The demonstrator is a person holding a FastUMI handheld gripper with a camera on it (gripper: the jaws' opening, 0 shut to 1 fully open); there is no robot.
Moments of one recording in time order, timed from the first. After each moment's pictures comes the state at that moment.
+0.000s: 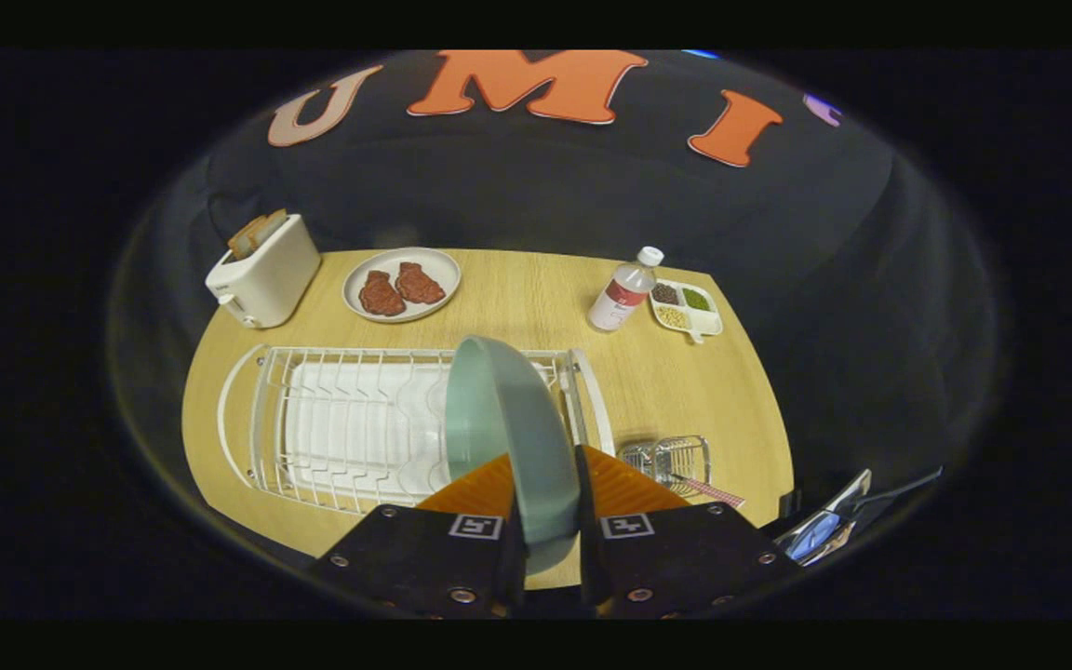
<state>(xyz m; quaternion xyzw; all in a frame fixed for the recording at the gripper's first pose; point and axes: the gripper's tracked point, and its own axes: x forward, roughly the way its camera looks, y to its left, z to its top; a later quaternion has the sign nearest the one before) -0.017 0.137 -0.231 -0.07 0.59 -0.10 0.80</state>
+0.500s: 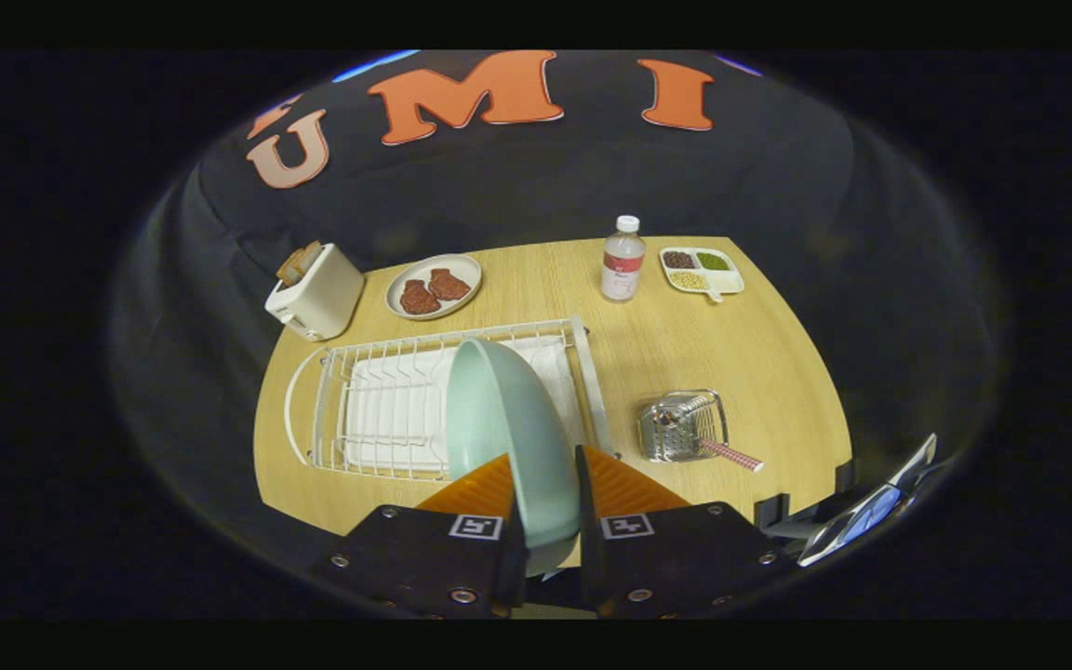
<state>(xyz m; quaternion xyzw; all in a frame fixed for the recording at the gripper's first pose) -0.079 0.108 -0.210 0.06 0.60 -0.05 0.80</state>
